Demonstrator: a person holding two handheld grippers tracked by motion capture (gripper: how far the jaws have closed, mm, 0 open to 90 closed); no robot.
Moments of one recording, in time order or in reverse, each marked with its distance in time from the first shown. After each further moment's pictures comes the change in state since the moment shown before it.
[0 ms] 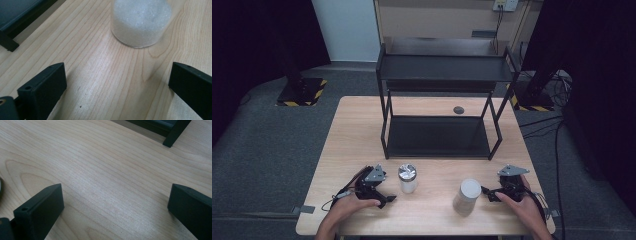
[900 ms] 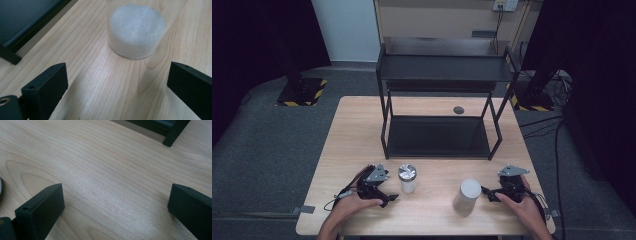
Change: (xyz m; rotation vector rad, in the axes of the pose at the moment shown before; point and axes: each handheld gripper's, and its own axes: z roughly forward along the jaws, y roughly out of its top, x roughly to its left) left arm -0.007 0.007 0.002 -0.031 0.007 0.032; right arm 0.001 -0.001 0.000 -0.002 -0.004 0.001
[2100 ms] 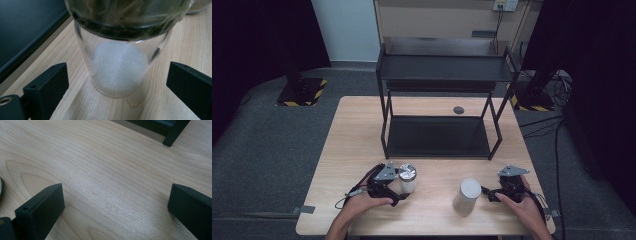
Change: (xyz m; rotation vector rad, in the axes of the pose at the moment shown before) left arm -0.005 0.016 0.015 -0.073 -0.040 0.001; right arm 0.000 0.000 0.000 0.000 -0.001 0.001
